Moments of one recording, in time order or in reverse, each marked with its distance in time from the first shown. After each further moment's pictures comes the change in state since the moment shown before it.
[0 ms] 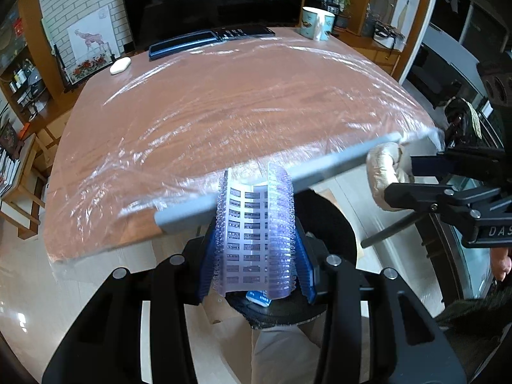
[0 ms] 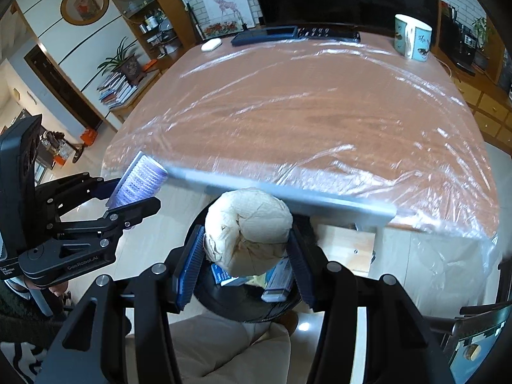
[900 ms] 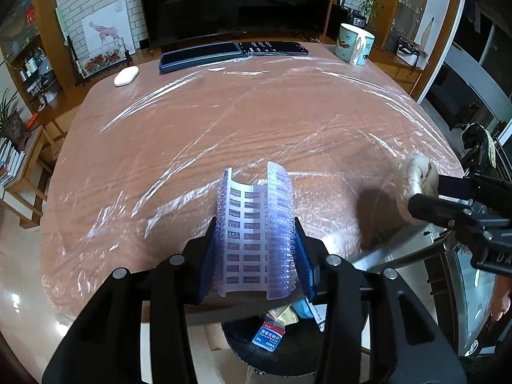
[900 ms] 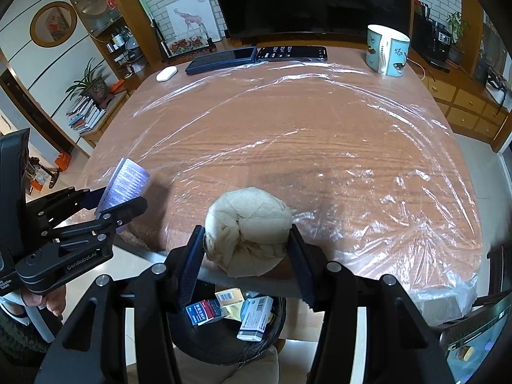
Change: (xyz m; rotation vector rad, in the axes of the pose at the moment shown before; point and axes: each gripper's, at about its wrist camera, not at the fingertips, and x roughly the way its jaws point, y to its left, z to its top) left arm 0.037 0.027 0.072 -0.092 -0.014 0.050; right arm 0.009 -0.034 0.066 0.090 -0.068 -0.115
